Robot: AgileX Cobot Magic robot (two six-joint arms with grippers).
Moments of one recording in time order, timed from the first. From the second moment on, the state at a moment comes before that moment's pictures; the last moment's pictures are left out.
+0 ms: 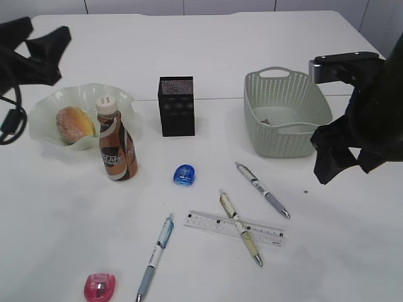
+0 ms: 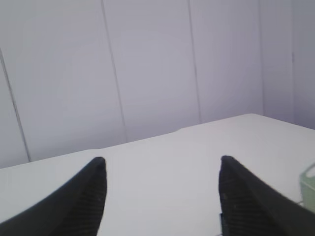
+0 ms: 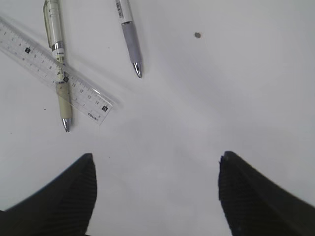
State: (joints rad) left arm -0.16 1.69 -0.67 0.23 -1.12 -0.07; right arm 0.27 1.56 -1.17 0.06 1.06 -0.04
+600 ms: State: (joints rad) left arm 0.00 1.35 -0.66 0.23 -0.22 -0.15; right arm 0.27 1.56 -1.17 0.07 1.06 -0.04
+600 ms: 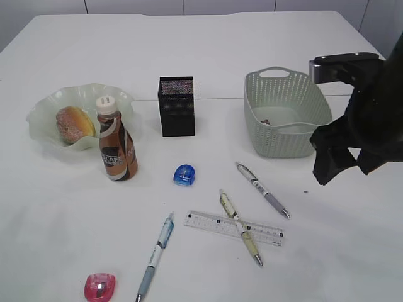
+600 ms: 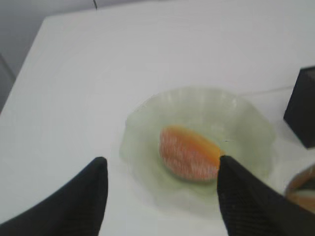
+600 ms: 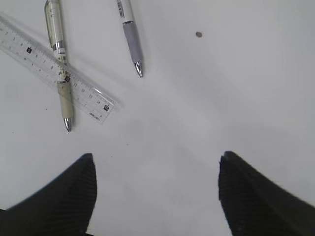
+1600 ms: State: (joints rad) left arm 0.00 1.08 -0.66 -0.31 0.92 0.07; right arm 0.46 1.69 -1.51 0.05 1.17 0.17
